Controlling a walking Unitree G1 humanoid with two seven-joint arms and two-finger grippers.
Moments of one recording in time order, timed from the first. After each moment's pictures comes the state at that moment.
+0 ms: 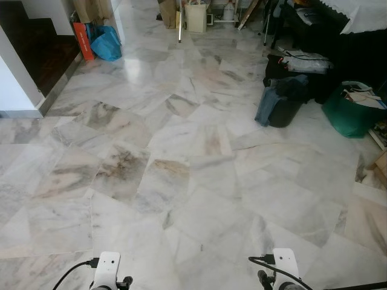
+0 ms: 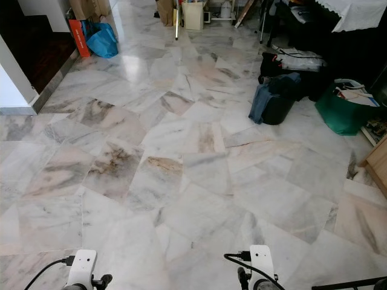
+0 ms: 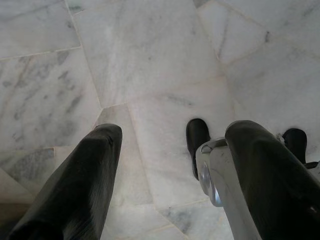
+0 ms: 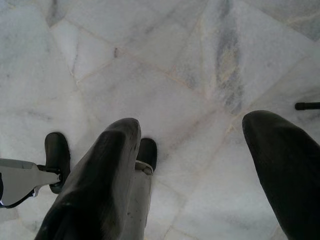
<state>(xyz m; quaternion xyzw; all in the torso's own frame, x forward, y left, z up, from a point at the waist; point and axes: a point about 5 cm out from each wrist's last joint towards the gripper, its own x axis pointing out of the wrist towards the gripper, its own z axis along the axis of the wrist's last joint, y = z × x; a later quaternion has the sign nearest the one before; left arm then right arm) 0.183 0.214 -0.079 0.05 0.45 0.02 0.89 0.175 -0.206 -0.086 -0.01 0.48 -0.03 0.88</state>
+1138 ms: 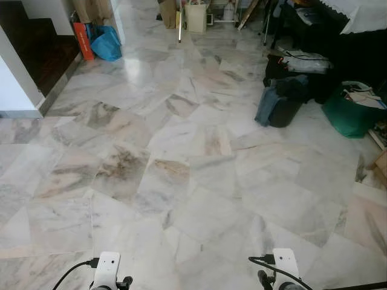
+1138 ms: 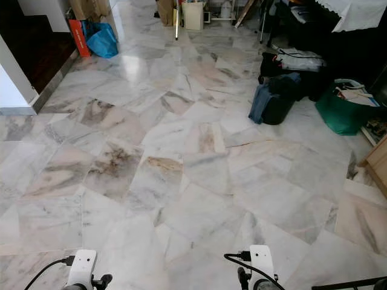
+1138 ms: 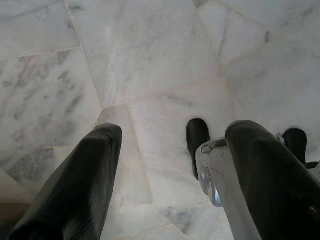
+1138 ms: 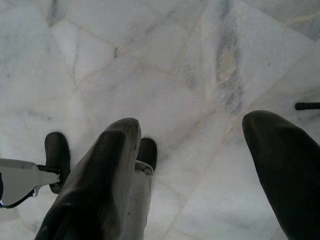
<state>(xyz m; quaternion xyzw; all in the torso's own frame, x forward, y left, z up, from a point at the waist) 0.183 0.214 -0.079 0.05 0.45 0.02 0.89 0.175 -0.206 -0.086 -0.01 0.48 -0.03 0.88</state>
